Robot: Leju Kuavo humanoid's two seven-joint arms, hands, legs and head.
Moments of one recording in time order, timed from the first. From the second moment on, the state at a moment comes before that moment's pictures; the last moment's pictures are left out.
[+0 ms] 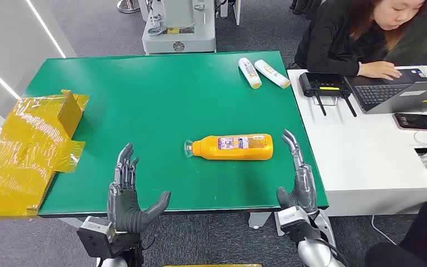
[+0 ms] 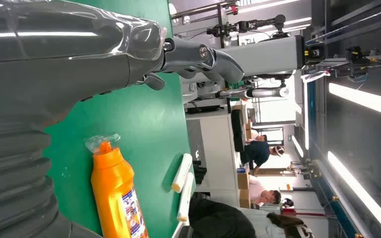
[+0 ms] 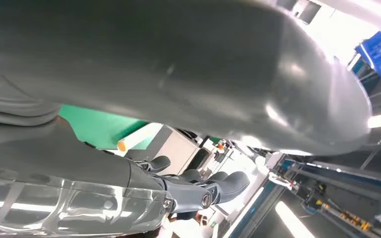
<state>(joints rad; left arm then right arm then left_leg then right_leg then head) 0.08 -0.12 -0.36 -1.50 -0.19 0.29 -0.63 -0.11 -0.12 0.34 -1.54 0.44 -0.38 -0.51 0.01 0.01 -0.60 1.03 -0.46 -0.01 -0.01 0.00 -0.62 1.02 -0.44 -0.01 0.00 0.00</state>
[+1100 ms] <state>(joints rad) -0.05 -0.11 -0.38 -1.36 -0.14 0.19 -0.62 -0.93 -0.05 0.67 -0.57 0.68 0.19 -0.18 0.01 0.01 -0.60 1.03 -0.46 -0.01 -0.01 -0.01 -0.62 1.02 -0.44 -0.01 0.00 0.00</state>
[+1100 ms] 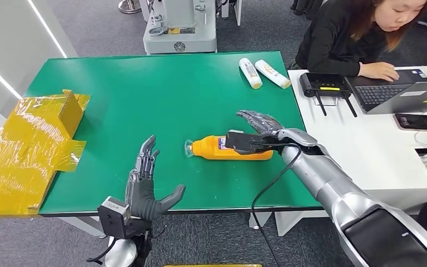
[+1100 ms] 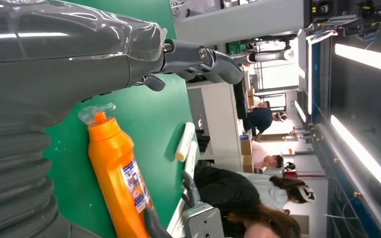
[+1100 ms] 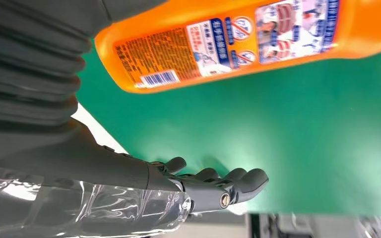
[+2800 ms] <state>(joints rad) 0.00 -0.10 -0.33 -1.33 -0.10 0.22 -0.68 -0.81 -0.20 0.95 -0.59 0.76 -0.02 -0.22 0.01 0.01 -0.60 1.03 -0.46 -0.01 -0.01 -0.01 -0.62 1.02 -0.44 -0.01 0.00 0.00</state>
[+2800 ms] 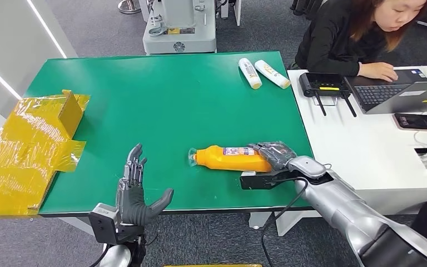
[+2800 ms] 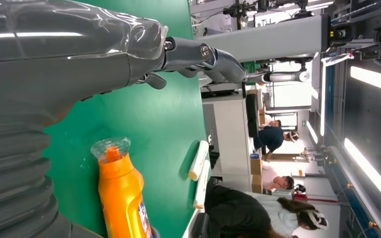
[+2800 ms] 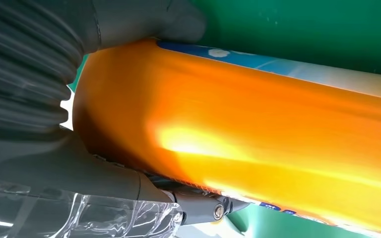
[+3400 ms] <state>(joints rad) -0.02 -0.10 -0.32 -1.32 0.00 0.17 -0.67 -0.32 -0.17 0.69 -1.20 0.38 -0.45 -0.48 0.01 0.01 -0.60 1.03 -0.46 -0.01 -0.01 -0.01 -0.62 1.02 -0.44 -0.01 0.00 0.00</state>
